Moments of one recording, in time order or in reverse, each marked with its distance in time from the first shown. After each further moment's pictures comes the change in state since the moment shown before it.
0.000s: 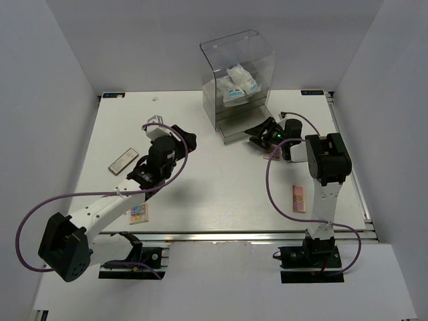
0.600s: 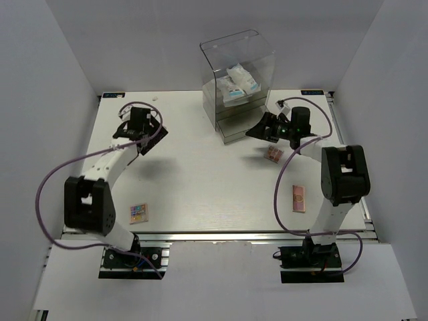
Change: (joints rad) left arm 0.435 0.328 0.353 -0.535 0.238 -0.014; right arm -0.005 -0.296 0.025 -0.482 -0.116 -0.518
